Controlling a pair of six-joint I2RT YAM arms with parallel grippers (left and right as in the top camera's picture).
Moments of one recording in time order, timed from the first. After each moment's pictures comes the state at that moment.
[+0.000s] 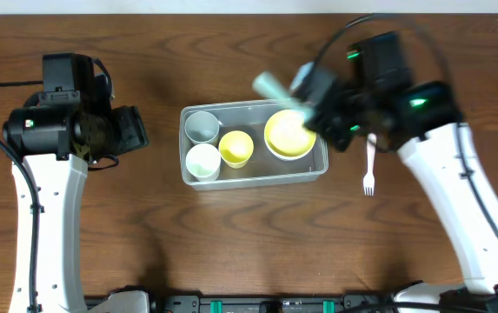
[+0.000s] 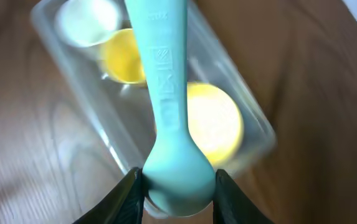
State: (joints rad) left arm 0.07 1.39 1.50 -1.29 0.08 -0.25; right arm 0.41 1.55 1.59 -1.10 -0.32 -0.64
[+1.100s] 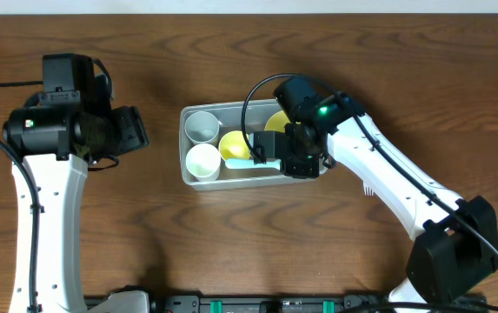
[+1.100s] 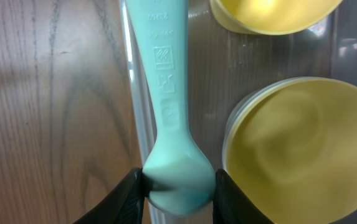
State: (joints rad) left arm 0.07 1.39 1.50 -1.29 0.08 -0.25; right arm 0.57 1.77 1.45 -1.09 -0.17 -0.94
